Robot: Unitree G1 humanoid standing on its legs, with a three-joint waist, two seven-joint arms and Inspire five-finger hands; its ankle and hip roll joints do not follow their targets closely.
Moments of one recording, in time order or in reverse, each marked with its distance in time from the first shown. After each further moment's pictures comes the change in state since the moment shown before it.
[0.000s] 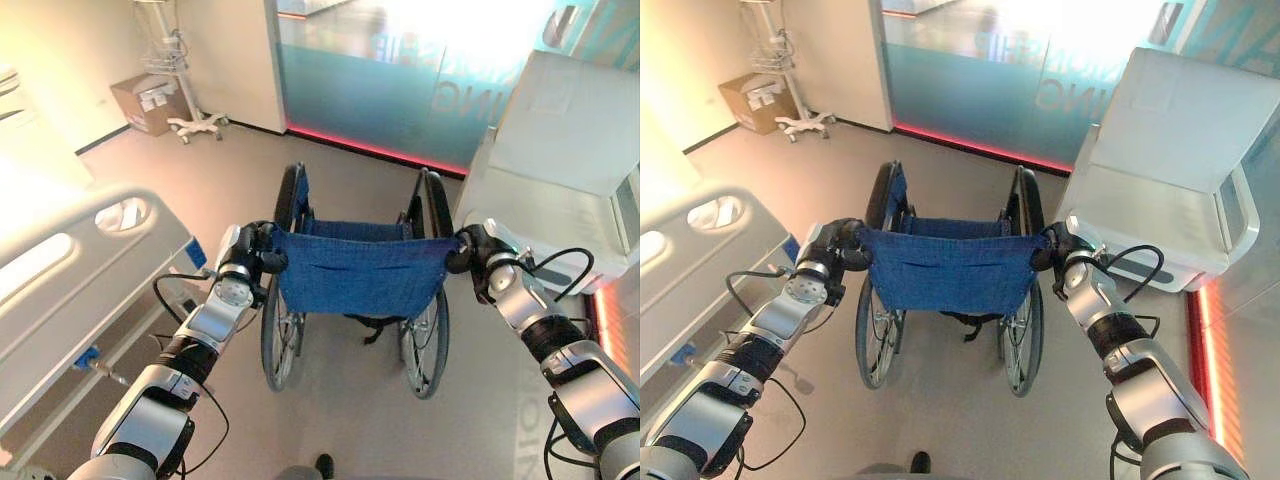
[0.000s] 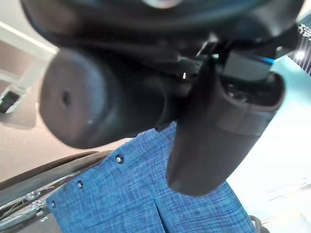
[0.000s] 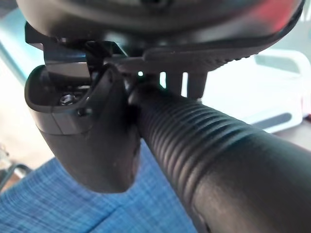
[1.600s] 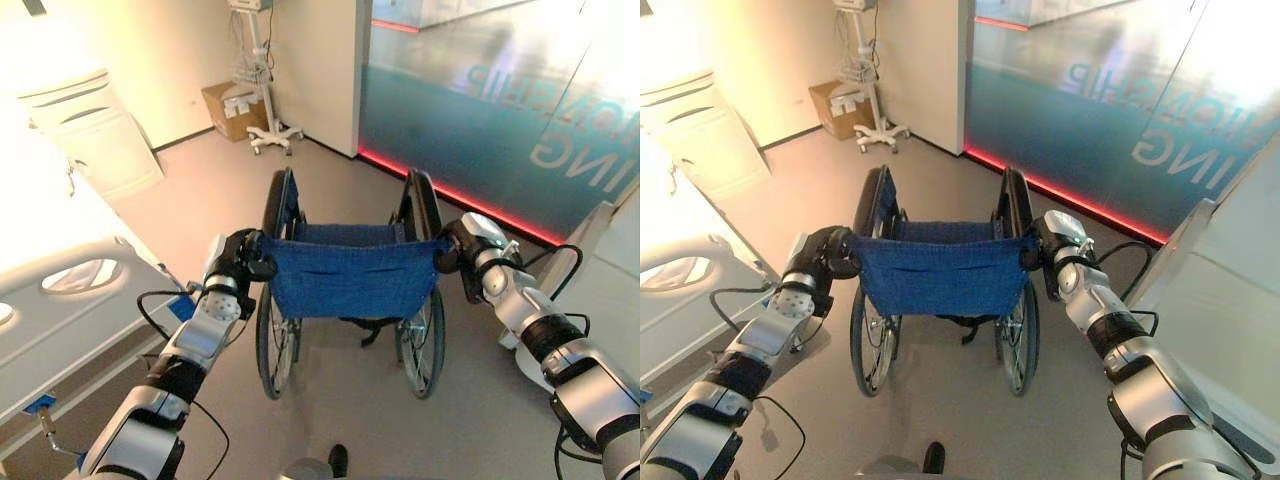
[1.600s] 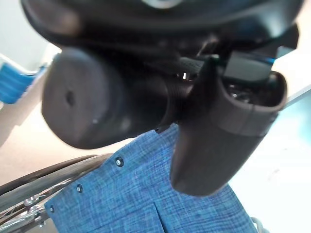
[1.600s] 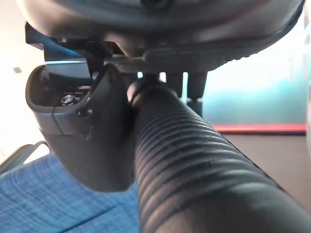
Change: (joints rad) left arm 0.064 0.022 0.031 -0.022 0.029 -0.024 -0.008; right arm -0.006 -0.010 0.084 0.057 -0.110 -0.181 0.005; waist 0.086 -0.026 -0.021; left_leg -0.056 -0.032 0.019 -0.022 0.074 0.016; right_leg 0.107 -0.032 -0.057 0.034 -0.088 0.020
